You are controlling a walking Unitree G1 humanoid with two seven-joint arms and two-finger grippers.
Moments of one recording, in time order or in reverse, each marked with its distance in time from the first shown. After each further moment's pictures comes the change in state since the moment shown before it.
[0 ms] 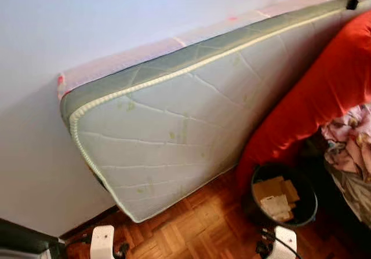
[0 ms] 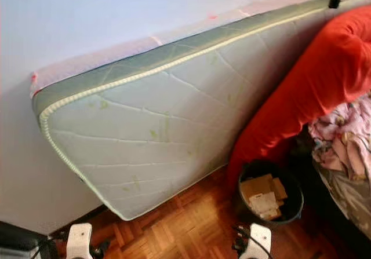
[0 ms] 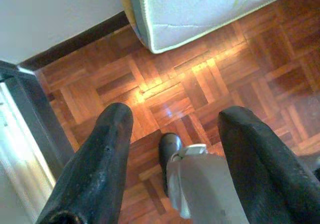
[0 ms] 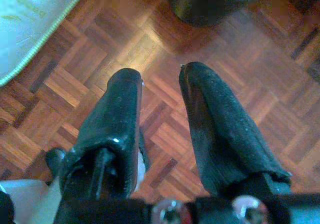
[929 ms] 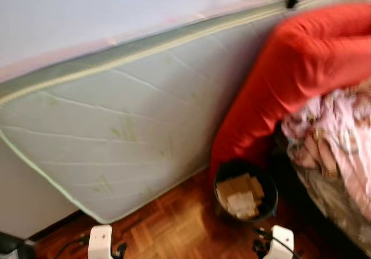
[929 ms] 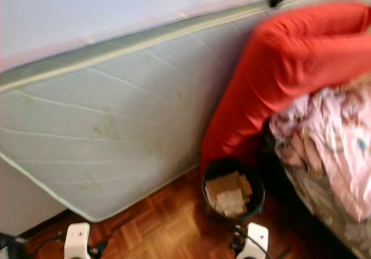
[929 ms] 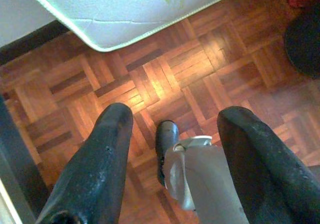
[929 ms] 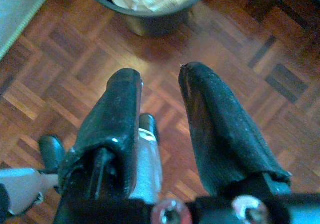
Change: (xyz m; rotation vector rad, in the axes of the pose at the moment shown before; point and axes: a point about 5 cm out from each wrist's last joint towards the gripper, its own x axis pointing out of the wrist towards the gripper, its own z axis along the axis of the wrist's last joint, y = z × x) left arm 0.002 -0.001 0.005 0.001 -0.014 -0.004; right arm -0.001 -0.002 -0.004 0.001 0.009 -0.004
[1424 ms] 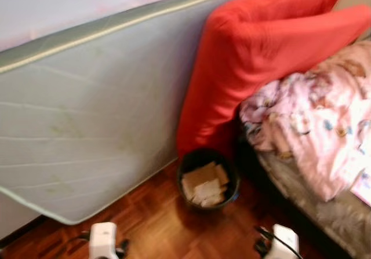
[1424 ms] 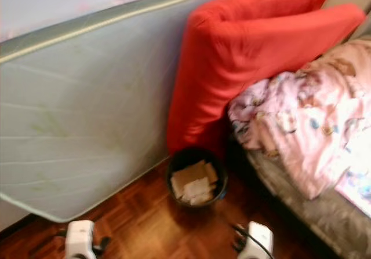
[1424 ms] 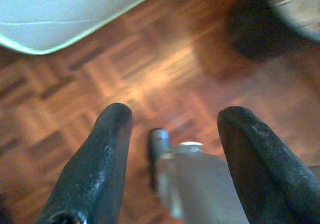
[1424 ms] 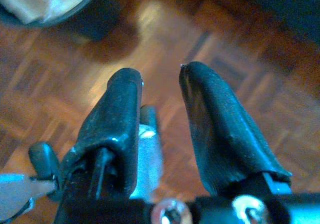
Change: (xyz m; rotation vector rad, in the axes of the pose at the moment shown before) left arm 0.001 -0.011 0.000 -0.011 -0.003 -0.026; right arm -0.001 -0.007 0.000 -0.004 0.002 -0.017
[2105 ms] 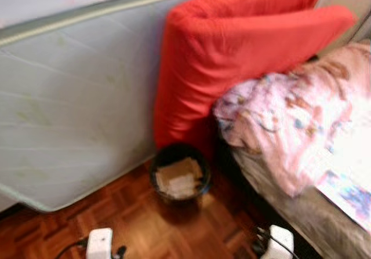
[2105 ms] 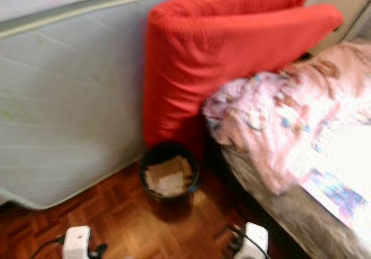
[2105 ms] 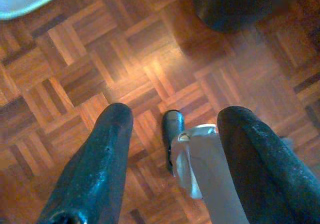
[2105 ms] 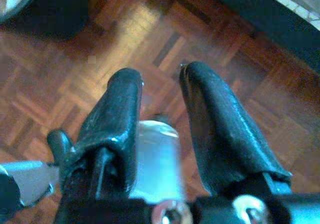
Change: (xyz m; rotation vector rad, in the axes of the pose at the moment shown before) left arm -0.005 0.017 -0.006 0.013 0.023 0.044; right arm 0.003 0.019 0.004 0.005 -0.012 0.049
